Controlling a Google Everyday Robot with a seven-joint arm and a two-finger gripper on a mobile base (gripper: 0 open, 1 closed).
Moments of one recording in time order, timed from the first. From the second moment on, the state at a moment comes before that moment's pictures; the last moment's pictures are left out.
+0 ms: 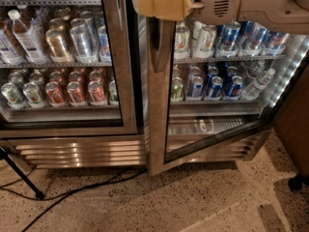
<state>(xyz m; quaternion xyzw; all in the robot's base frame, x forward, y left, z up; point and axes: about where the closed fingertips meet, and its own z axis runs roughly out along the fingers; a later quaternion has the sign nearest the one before) 0.524 0.001 1.096 -0.46 0.59 0.38 0.54</state>
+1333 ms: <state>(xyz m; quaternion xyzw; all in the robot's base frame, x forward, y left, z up) 0.506 -0.009 1.097 -0.43 0.62 0.37 0.54</state>
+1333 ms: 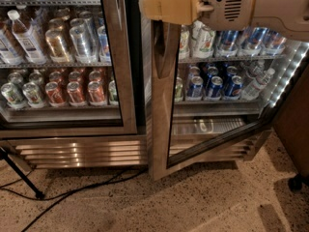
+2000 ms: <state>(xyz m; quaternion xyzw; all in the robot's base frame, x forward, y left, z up) 0.495 -0.020 1.096 -0.41 0.64 0.36 0.54</state>
